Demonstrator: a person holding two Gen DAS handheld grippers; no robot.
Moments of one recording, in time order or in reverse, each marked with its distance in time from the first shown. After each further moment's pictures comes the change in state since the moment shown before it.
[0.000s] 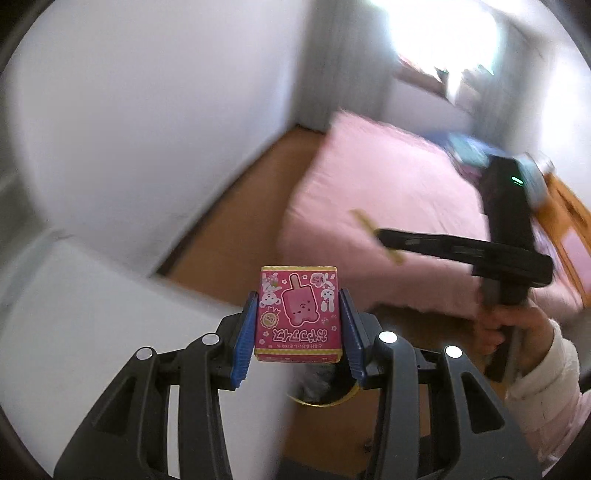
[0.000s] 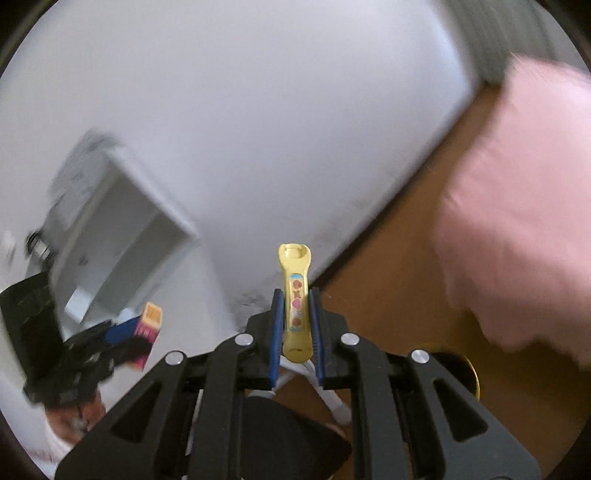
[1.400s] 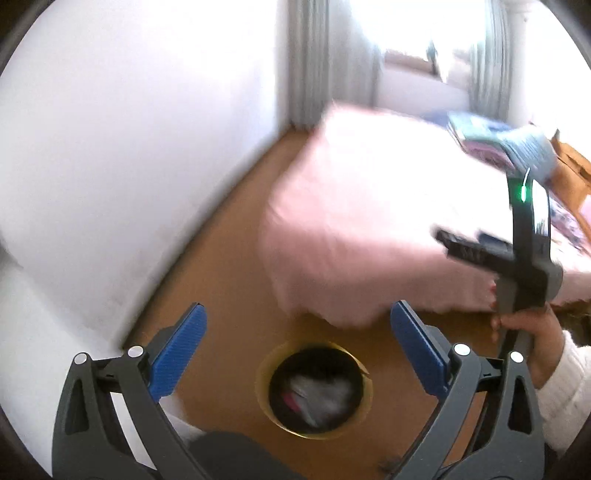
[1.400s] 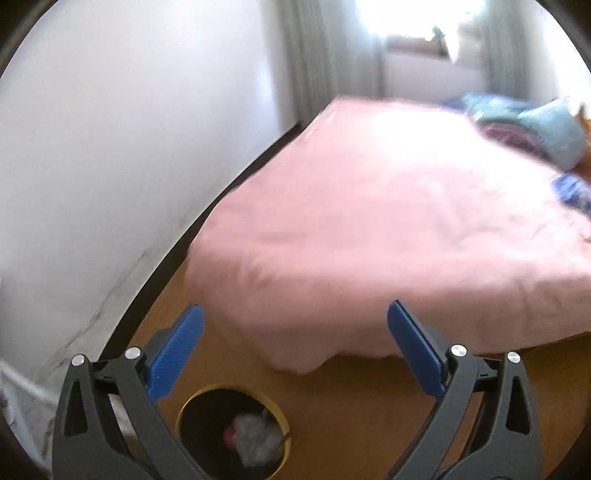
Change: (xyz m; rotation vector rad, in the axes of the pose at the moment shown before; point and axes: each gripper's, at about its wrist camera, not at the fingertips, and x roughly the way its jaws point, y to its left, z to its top) left arm 0.058 -0.055 0.000 0.096 -0.103 0.153; right arm -0.057 -0.134 -0.028 0.081 -0.295 -0.751
